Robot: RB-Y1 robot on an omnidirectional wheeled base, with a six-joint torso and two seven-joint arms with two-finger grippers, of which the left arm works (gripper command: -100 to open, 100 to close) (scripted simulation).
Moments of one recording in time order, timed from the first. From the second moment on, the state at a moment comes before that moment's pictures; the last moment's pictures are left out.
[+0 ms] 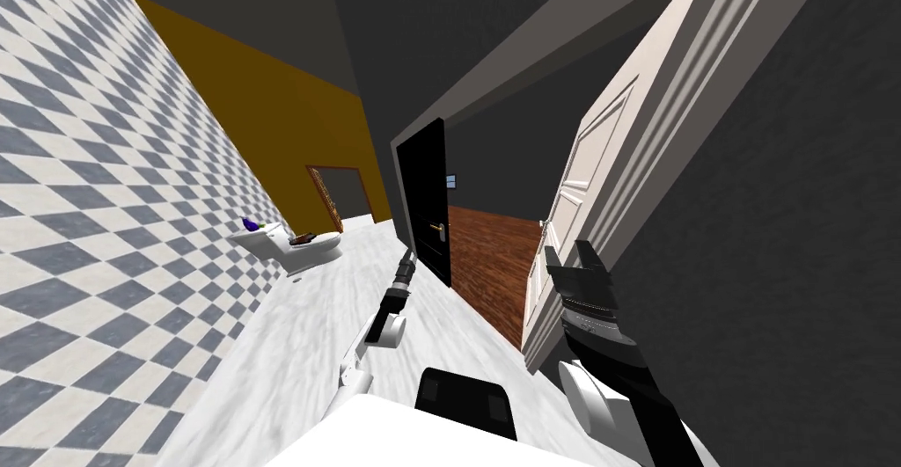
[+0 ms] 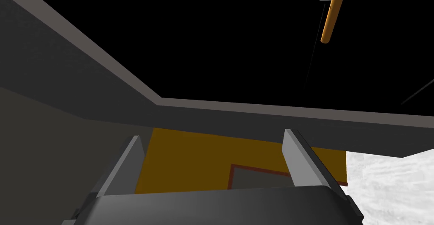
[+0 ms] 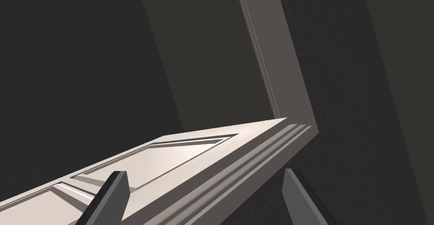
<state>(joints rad) 0.21 0.08 0.04 -1.73 0.00 -0.38 0.03</state>
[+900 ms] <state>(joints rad) 0.08 0.08 0.05 -1.53 0.01 -0.38 0.00</state>
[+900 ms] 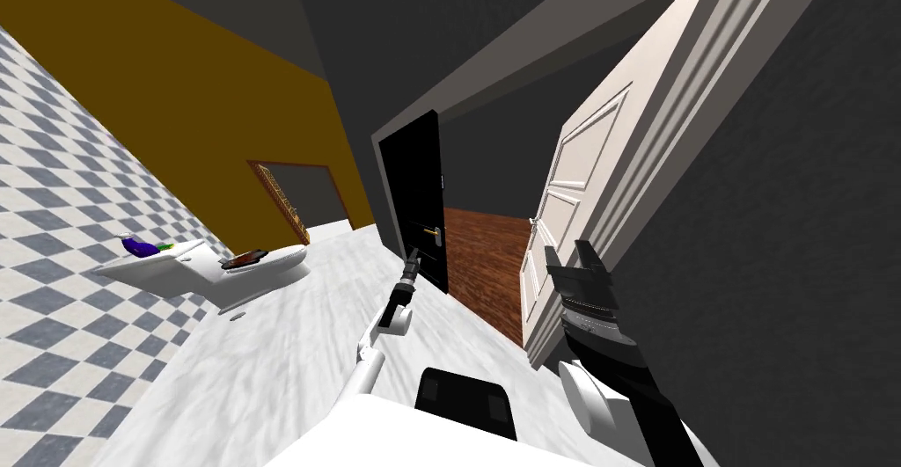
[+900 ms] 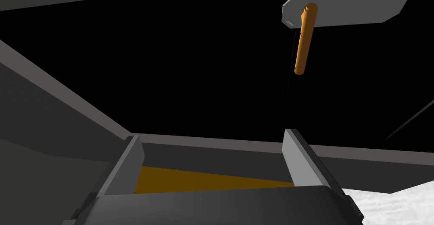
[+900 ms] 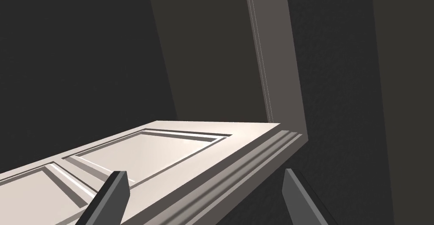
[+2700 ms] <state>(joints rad) -0.16 0.05 0.08 -1.17 0.02 -0.38 -0.05</state>
